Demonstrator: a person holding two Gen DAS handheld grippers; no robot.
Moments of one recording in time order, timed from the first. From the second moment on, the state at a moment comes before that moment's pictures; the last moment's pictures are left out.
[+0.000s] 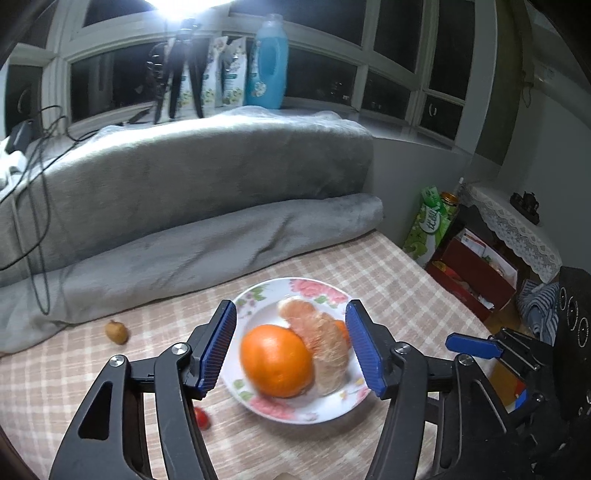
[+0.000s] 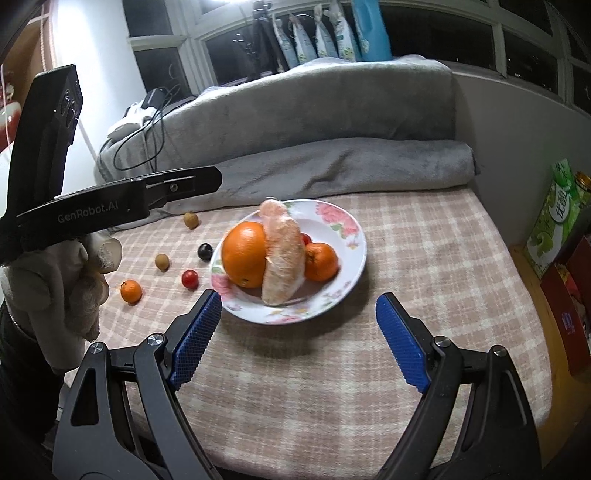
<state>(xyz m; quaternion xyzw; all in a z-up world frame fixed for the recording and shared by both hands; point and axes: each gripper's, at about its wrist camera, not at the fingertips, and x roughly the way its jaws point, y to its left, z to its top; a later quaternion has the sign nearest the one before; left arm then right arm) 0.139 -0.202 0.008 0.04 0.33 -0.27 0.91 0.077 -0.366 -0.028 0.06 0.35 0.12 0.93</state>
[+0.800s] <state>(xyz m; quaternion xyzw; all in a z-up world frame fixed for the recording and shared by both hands) 0.139 -0.051 -0.006 -0.01 0.33 -0.16 0.93 0.097 -0.284 -0.014 -0.01 0.33 0.22 0.92</state>
